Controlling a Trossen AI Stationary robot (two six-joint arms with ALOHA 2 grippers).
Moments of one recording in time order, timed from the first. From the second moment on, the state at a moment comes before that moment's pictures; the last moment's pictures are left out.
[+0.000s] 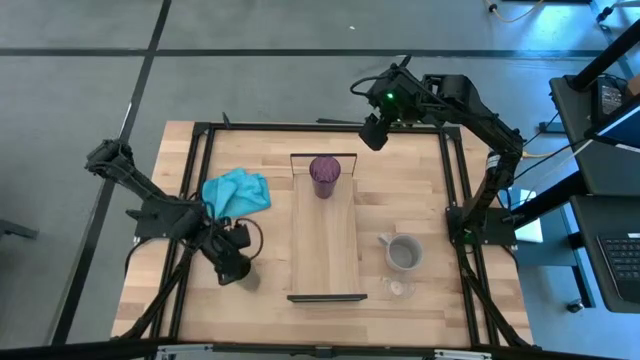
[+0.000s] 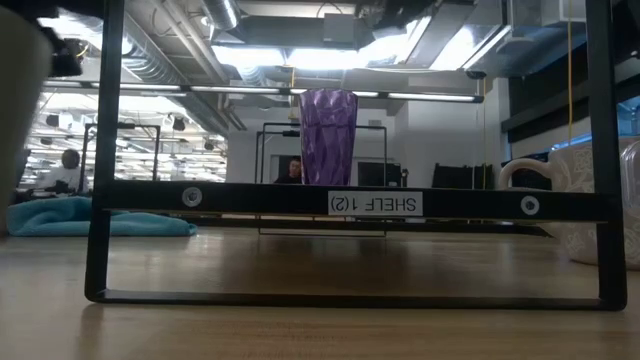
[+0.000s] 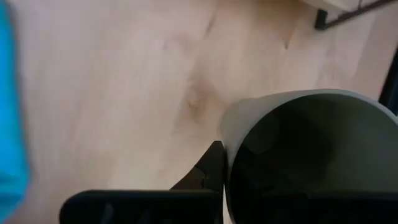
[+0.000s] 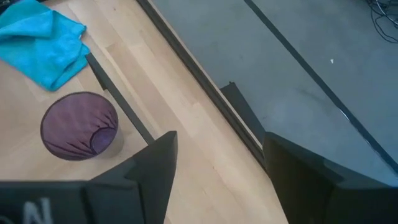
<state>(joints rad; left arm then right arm) -0.60 1.18 0.88 -0.92 -0.13 -0.96 -0.30 1.77 2.35 -1.50 0.37 0.16</state>
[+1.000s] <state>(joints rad) 0.22 1.53 1.51 -1.19 0.04 0.11 -0.24 1.52 2.32 -1.57 0.53 0.34</state>
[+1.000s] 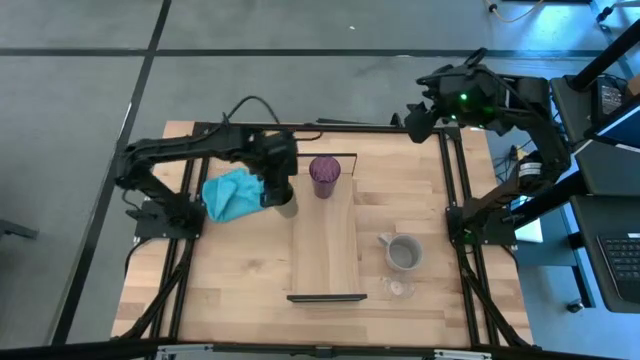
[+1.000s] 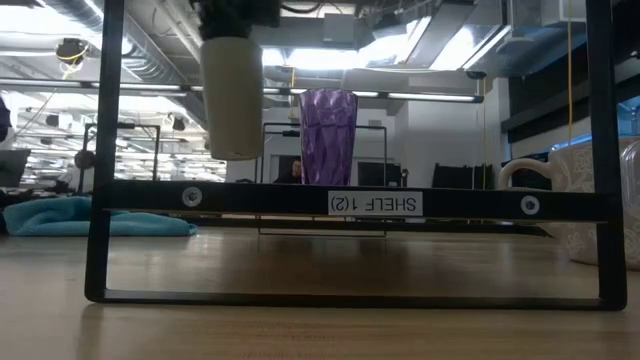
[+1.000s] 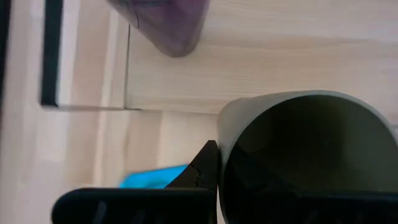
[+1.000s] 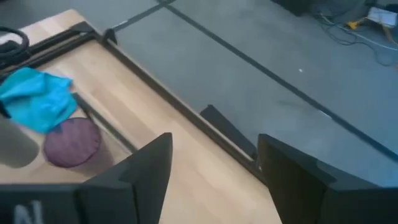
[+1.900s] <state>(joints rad) 0.09 1.70 1.64 -1.11 -0.05 -0.20 -0.24 1.52 2.25 -1.54 0.53 0.44</state>
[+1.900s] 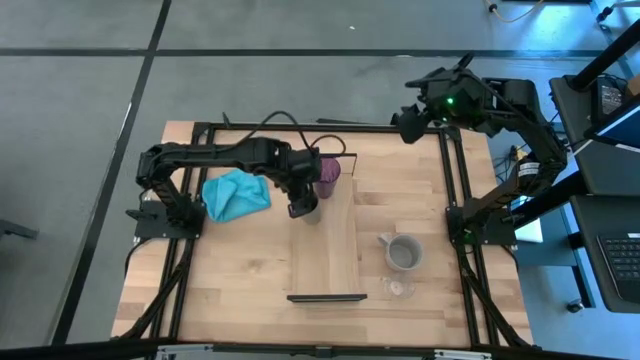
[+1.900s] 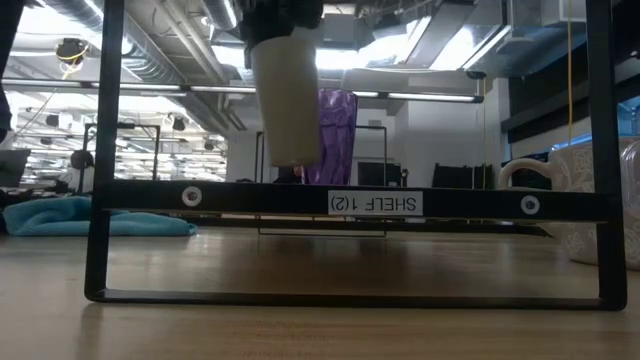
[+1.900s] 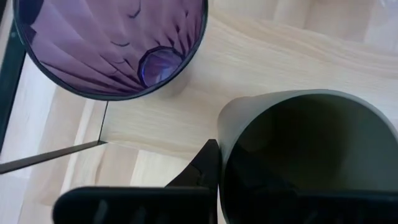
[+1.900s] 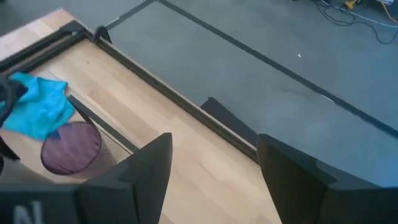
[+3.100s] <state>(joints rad) 0.05 1.76 1.64 -1.01 -0.14 -0.36 -0.21 1.52 2.25 -1.53 0.57 0.56</state>
